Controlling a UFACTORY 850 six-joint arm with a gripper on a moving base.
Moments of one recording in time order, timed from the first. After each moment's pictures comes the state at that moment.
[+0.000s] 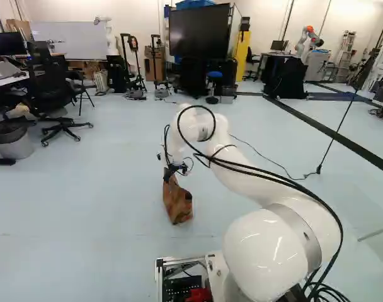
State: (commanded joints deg) arm 14.0 -85.5 -106.4 -16.0 -8.6 0.0
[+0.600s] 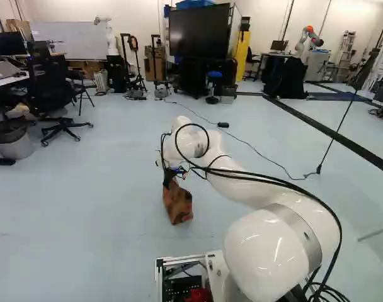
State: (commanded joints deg) arm 15.7 -97.0 -123.6 -16.0 -23.9 0.0
